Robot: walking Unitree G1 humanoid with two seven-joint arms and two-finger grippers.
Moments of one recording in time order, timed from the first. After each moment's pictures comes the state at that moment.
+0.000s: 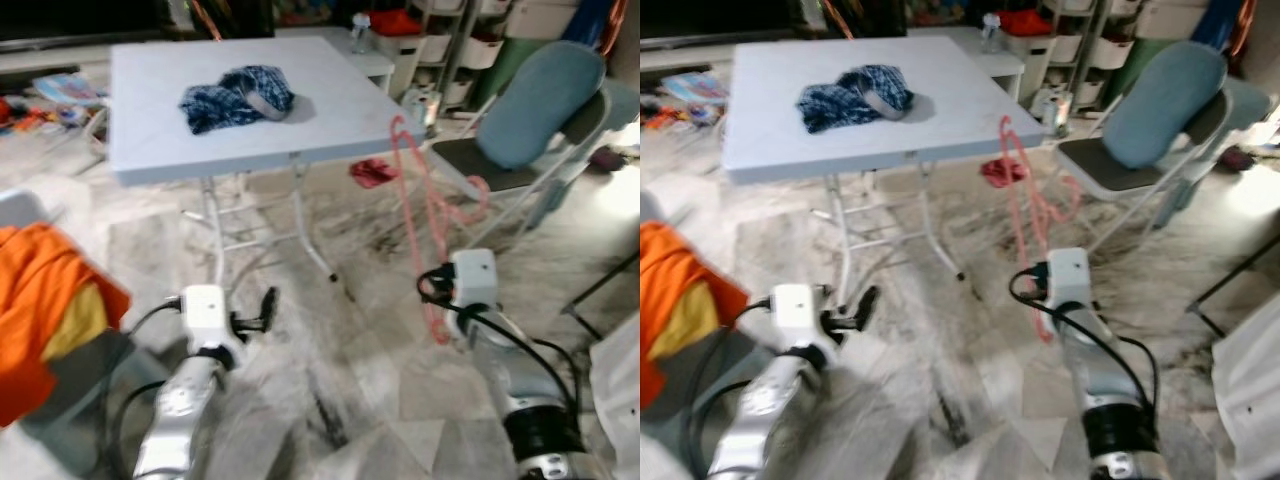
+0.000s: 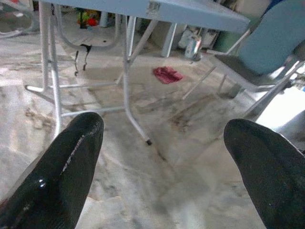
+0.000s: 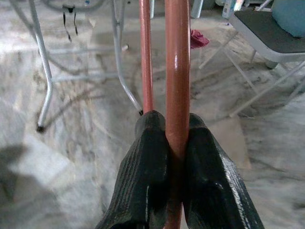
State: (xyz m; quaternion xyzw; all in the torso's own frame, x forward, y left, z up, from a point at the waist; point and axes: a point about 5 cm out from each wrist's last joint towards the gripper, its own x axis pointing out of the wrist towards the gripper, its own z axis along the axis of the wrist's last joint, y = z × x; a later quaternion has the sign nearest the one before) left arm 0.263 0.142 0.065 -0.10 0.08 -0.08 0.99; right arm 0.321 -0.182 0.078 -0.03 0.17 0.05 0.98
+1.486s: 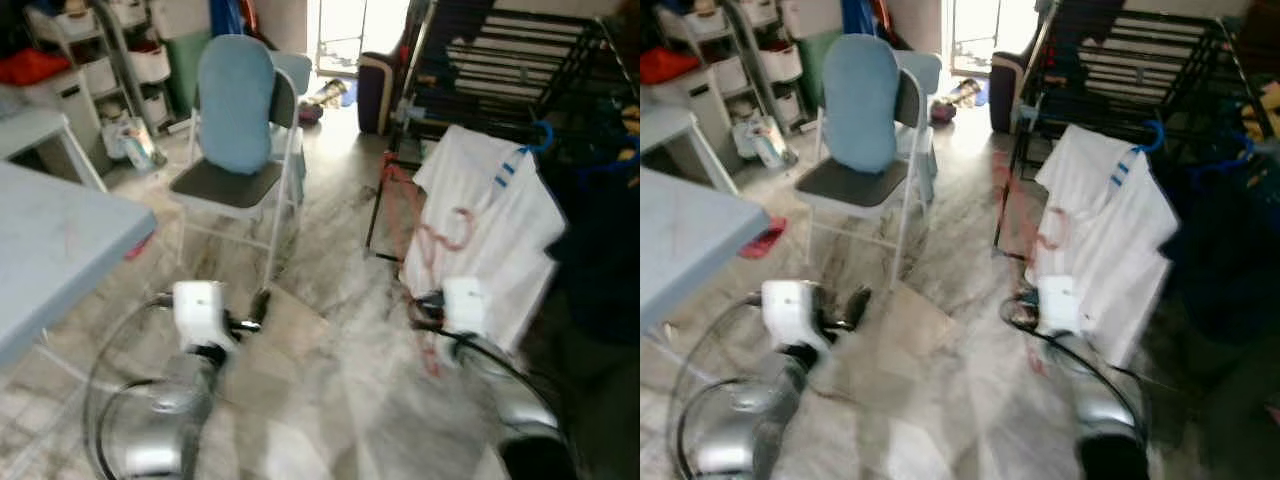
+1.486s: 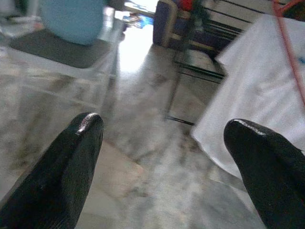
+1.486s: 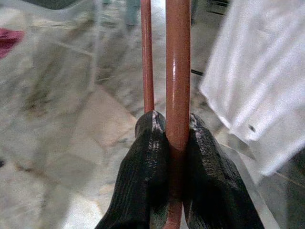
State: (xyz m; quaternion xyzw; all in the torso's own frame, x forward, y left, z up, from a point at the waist) left arm 0.260 0.133 0.073 -0.11 0.11 -0.11 0.98; right arm 0.292 -0.185 0.048 -0.01 0.23 0.02 0.97
